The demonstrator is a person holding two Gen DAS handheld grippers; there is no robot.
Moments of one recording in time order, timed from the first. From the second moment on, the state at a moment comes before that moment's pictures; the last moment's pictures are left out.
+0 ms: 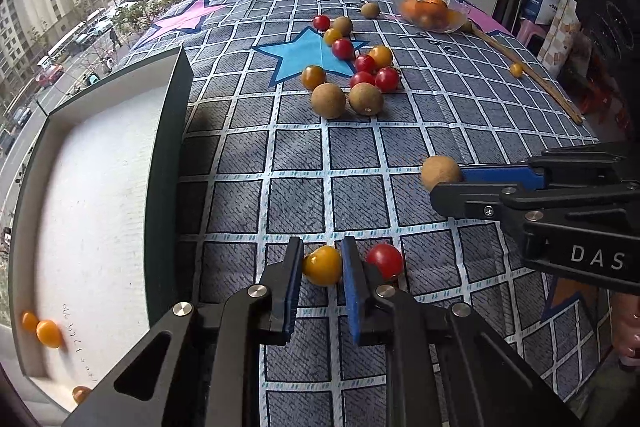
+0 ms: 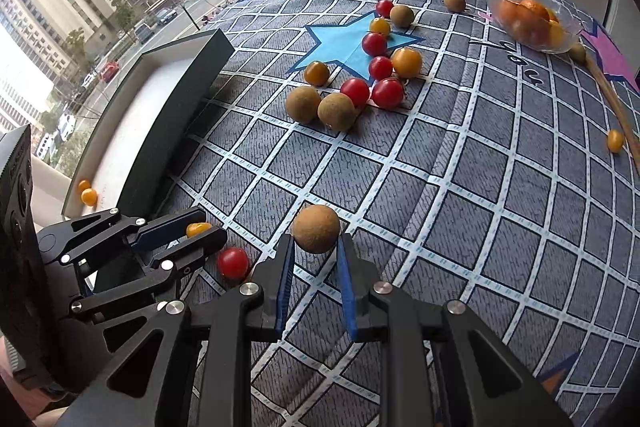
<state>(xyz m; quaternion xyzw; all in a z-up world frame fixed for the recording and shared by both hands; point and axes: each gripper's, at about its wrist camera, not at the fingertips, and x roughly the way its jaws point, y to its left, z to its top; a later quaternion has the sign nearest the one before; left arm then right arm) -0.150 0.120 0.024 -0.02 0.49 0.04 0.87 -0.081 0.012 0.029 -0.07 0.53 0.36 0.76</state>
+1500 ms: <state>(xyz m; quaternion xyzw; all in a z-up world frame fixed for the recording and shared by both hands) -0.200 0.303 0.037 -0.09 0.46 0.22 0.86 -0.141 0.205 0.066 -0.18 0.50 0.45 0.71</state>
